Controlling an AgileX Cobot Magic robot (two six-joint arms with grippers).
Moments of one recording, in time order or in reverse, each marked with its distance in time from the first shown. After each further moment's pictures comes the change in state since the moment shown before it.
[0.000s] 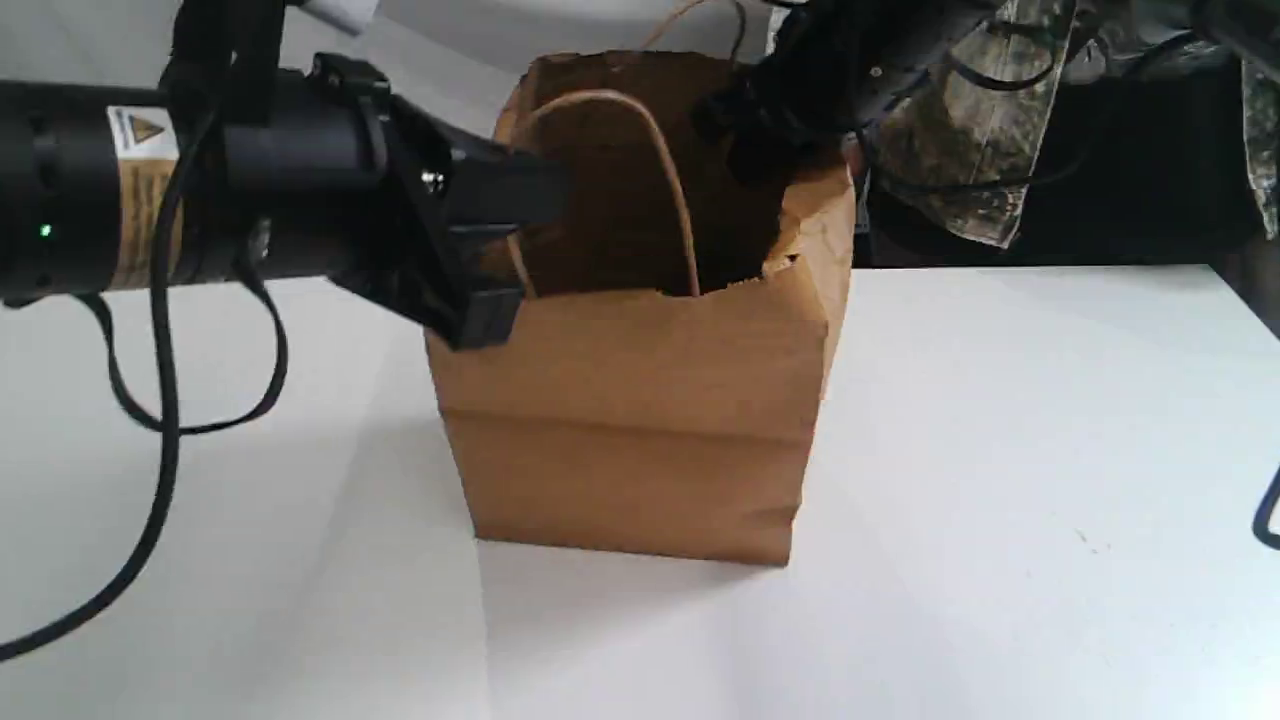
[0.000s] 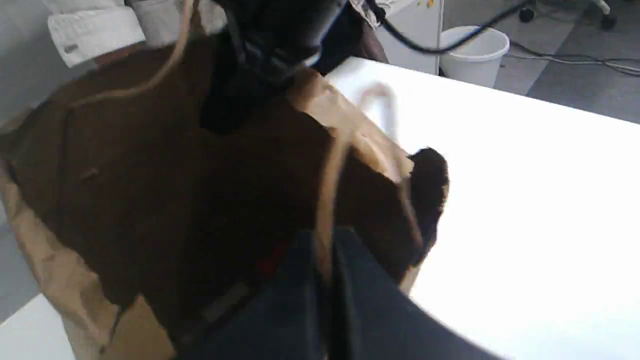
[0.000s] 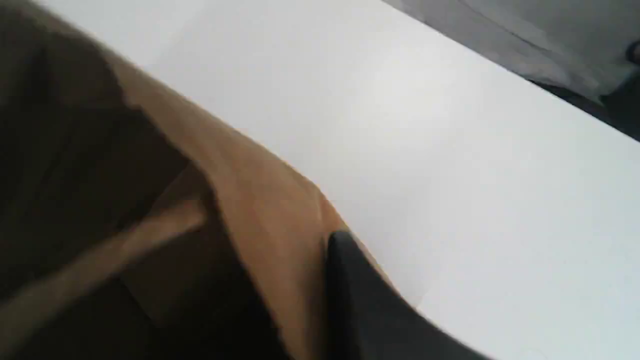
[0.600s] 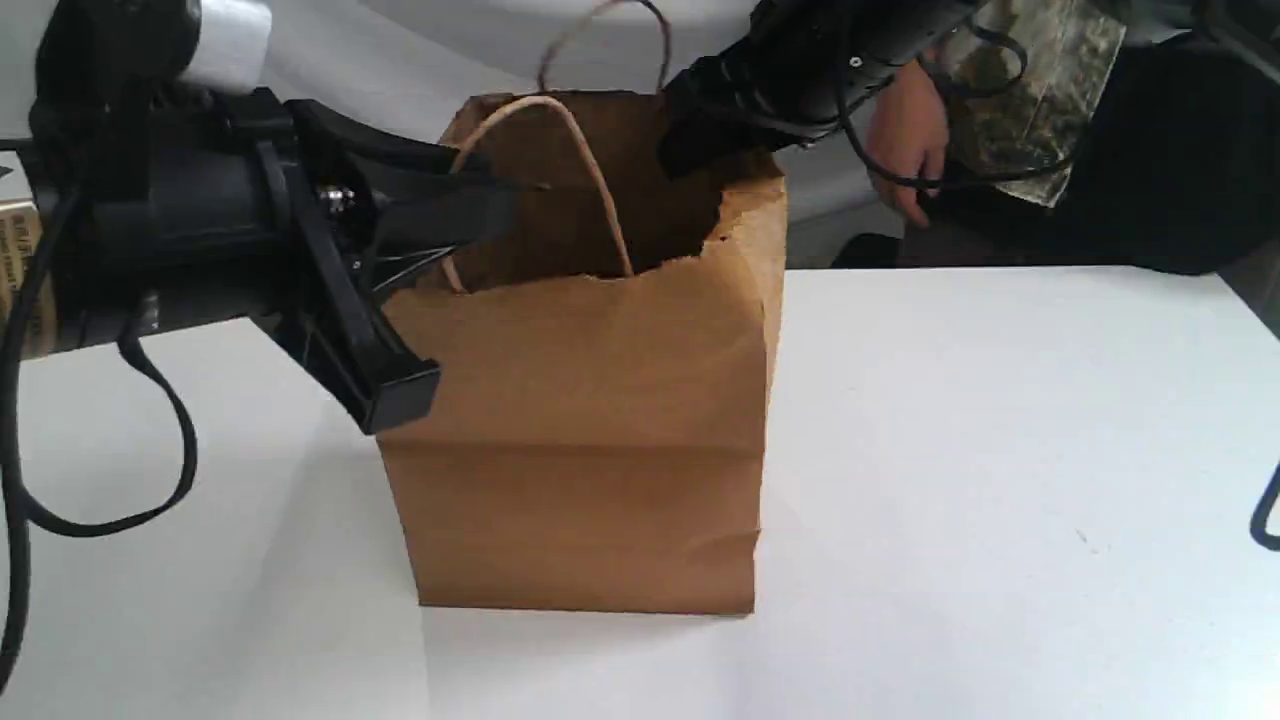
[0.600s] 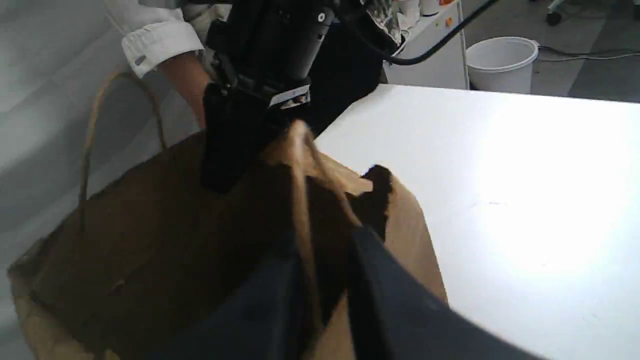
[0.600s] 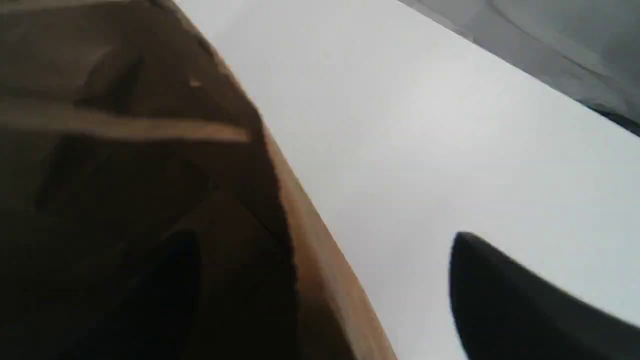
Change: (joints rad) left arm 0.000 -0.114 0.108 -0.233 0.026 0.382; right arm 0.000 0.006 0.000 0.090 -0.004 -0.076
